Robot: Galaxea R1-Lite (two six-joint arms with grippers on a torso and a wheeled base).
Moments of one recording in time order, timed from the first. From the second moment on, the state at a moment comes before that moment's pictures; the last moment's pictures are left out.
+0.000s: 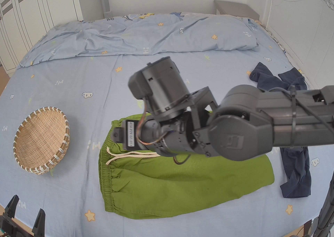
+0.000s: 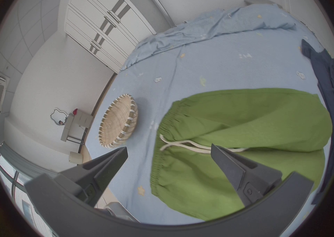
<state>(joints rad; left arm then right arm) 0.00 0.02 -0.02 0.00 -0.02 0.02 0.99 2.13 -1.78 0.28 -0.18 0.57</state>
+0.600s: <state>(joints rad) 0.00 0.02 -0.02 0.00 -0.02 0.02 0.75 1.69 -0.89 -0.11 0.09 0.59</state>
